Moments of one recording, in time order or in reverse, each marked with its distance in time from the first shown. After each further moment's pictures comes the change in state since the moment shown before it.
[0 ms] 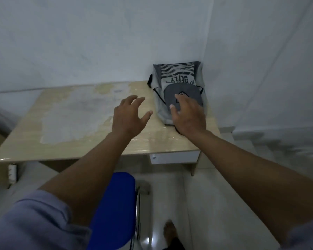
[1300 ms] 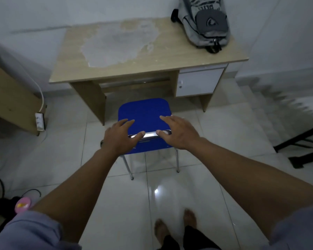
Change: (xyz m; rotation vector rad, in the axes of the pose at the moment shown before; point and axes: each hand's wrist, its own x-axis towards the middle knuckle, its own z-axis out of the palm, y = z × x) left_hand -0.482 -0.289 -0.135 -0.026 -0.484 -0.101; right_hand -0.475 -0.272 0.132 -0.129 -0.484 -0.041
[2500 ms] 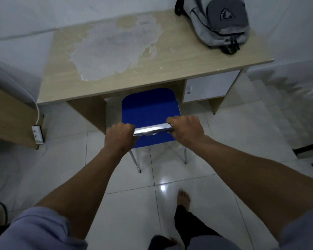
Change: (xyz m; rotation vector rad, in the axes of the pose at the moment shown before) left_hand 0.178 -0.022 -0.011 0.369 0.008 0.112; right_hand 0.172 0.044 0.005 -0.246 0.228 -0.140
